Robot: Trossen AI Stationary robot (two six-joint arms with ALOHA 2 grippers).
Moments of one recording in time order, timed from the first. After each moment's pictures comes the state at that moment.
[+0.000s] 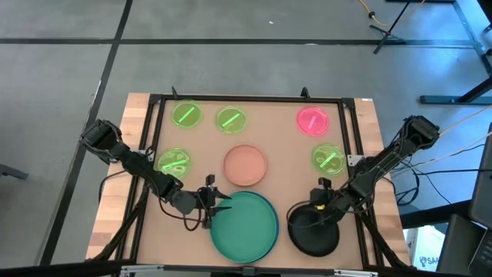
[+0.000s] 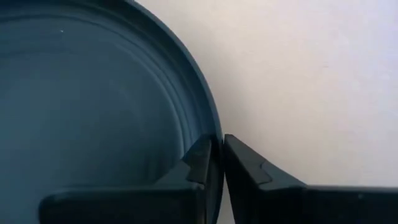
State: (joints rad) left arm -0.57 1.53 0.62 0.46 -0.56 -0.23; right arm 0.77 1.25 0.47 -0.35 0.27 0.86
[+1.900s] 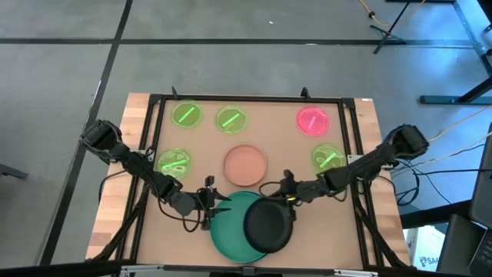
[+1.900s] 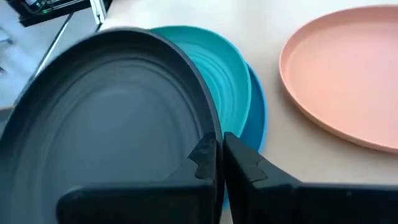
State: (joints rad) left arm -0.59 1.53 0.62 0.47 -0.57 -0.25; right arm 0.43 1.51 0.61 0.35 0.23 0.47
